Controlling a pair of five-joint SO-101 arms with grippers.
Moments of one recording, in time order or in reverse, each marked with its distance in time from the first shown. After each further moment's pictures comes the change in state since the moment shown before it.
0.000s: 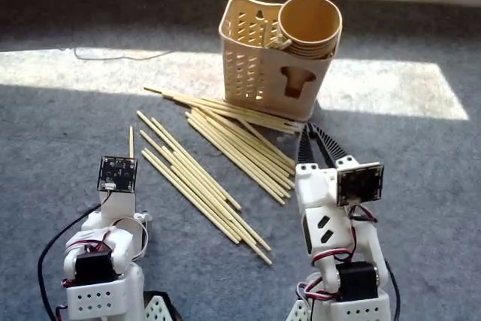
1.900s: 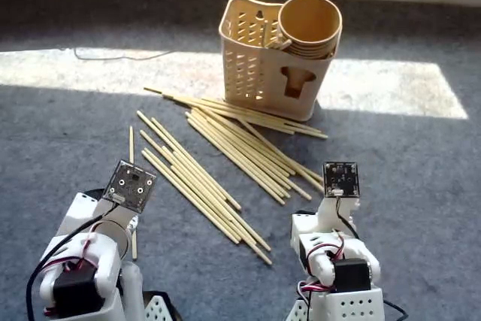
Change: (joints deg) left arm -3.0 -0.5 -22.3 8.4 -27.3; right arm 1.3 -0.3 9.0 40.6 -7.2
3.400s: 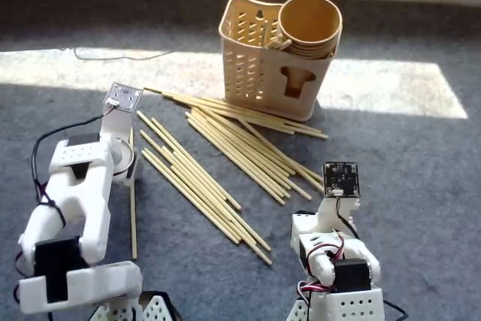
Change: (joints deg) left arm -0.1 99.2 -28.4 -40.3 13.9; right arm 0.0 0.0 0.0 0.0 0.0
